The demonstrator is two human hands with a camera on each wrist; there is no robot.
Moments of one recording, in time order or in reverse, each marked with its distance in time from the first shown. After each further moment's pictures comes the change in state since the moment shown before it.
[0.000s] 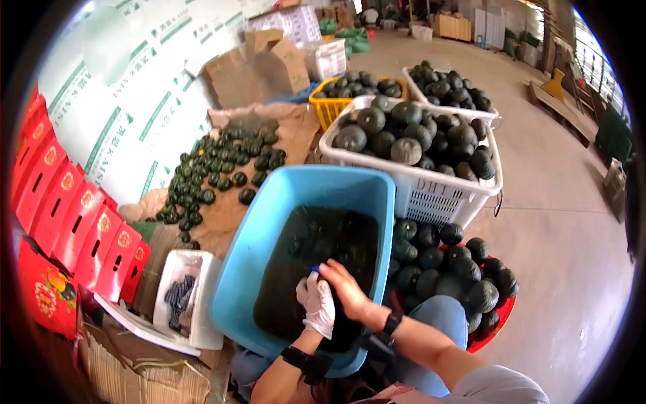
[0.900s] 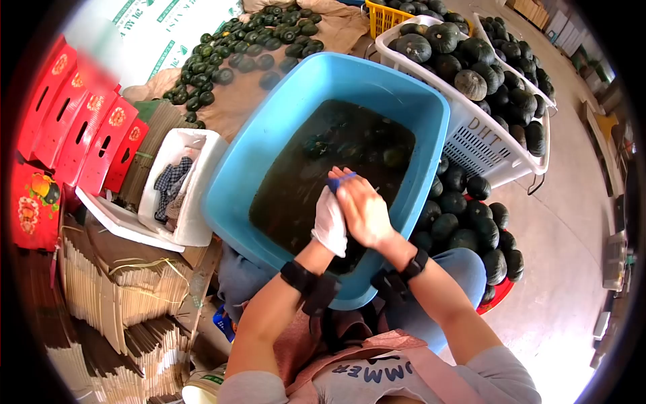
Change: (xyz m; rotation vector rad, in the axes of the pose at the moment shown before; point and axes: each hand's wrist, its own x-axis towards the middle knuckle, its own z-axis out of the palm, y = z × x) left_hand -0.002 -0.039 0.015 -1.609 -0.214 -0.462; right_hand -0.005 -0.001 0.007 -1.195 -0.250 -0.768
